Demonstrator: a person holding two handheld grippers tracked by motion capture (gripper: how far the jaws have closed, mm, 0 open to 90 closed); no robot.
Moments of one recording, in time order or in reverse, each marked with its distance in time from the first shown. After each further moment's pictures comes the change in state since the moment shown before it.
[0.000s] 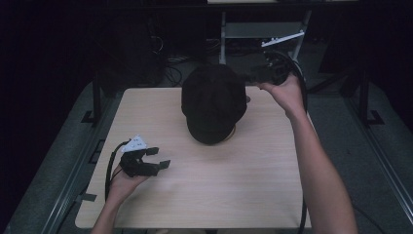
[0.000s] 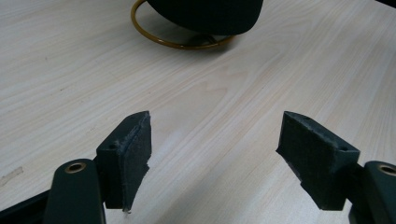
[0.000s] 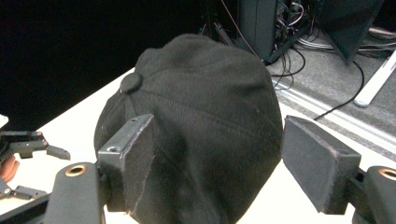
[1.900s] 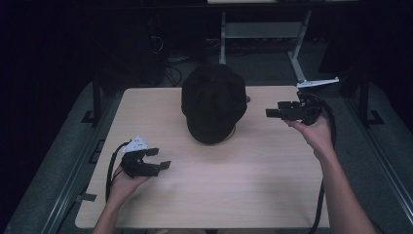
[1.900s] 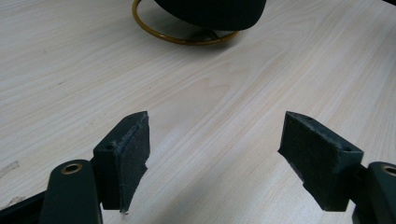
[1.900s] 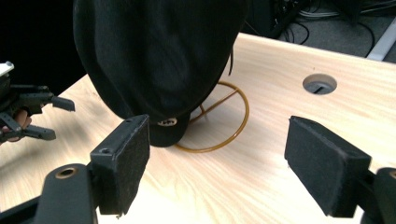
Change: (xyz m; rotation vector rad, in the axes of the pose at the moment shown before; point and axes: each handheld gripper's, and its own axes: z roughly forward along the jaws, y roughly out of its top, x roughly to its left) left arm -0.001 -0.003 0.003 -0.003 0.001 -0.024; right arm -0.035 -0.123 -0.040 -0.014 0.037 0.130
